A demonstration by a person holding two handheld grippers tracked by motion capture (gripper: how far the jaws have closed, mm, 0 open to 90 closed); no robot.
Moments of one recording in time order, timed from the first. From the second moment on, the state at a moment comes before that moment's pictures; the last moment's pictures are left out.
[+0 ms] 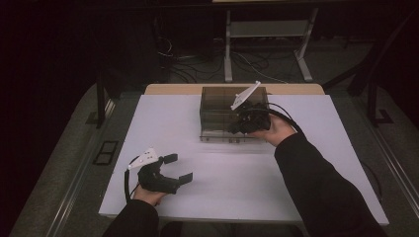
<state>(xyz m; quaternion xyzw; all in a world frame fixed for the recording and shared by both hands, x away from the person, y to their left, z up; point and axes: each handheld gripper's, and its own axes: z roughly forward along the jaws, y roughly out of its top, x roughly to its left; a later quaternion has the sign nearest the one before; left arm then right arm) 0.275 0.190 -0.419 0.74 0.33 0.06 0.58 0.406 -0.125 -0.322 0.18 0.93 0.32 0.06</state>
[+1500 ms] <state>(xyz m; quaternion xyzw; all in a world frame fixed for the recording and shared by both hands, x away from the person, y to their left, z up) 0.275 0.192 -0.417 0.74 0.32 0.06 0.59 0.465 -0.057 -0.371 0.22 0.92 0.32 0.03</state>
